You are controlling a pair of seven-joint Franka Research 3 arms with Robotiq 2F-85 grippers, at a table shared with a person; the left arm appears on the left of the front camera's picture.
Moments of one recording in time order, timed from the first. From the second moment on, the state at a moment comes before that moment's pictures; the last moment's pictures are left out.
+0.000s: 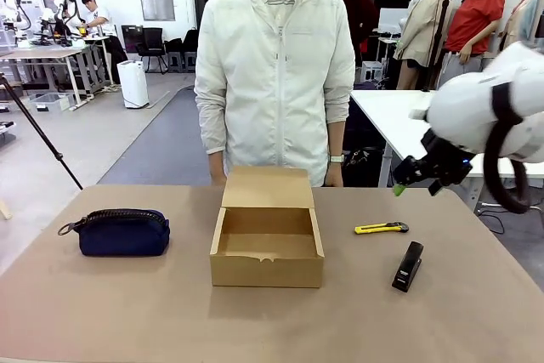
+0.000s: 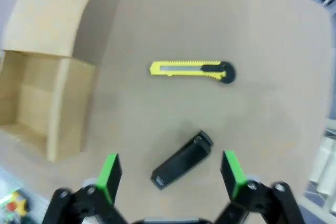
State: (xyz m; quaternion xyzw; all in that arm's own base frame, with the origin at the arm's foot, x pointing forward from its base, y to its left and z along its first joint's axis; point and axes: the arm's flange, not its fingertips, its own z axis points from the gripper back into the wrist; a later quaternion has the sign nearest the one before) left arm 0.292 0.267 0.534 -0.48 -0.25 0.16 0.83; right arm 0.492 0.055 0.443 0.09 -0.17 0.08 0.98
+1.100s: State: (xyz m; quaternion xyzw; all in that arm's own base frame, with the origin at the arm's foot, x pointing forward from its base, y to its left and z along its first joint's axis) left arm 0.292 0.267 0.534 -0.48 -0.25 0.16 0.83; right arm 0.580 0.086 0.338 0.03 -0.14 0.10 0.99
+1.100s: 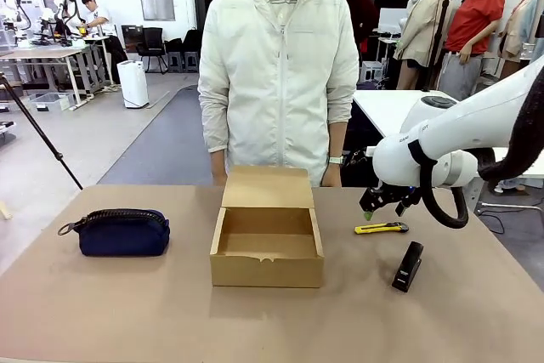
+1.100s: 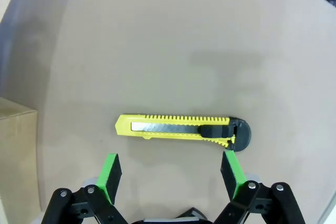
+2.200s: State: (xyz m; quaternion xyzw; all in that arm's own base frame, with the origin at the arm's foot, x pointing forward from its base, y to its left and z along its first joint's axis) left arm 0.292 0.268 0.534 -0.48 -0.25 0.16 0.83; right arm 0.588 0.101 0.346 -0.06 -0.03 0.68 0.73
